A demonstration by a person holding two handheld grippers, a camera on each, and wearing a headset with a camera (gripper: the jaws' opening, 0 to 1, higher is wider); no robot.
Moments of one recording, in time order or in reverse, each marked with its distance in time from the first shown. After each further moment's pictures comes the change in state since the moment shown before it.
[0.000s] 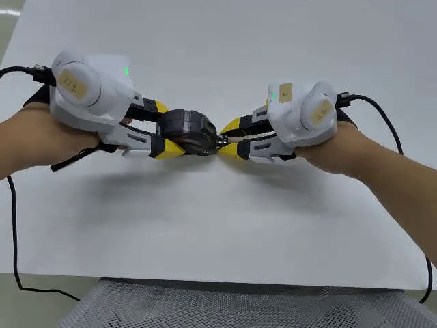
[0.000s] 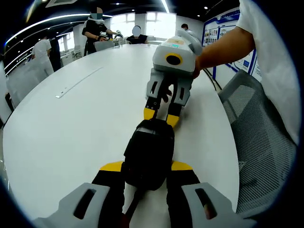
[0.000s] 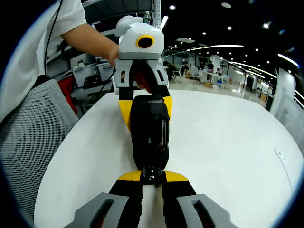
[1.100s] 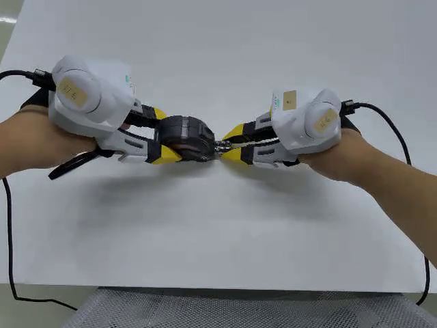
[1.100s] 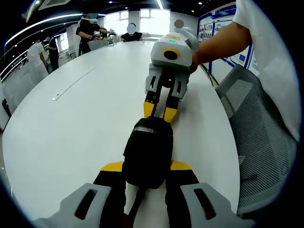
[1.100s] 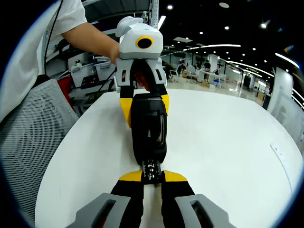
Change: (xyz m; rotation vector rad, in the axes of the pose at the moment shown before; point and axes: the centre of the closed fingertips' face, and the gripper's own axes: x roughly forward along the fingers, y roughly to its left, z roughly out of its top) left arm 0.003 0.000 0.000 0.046 0.034 -0.028; right arm -0.014 -0.001 -0.008 0.014 0.003 -0.029
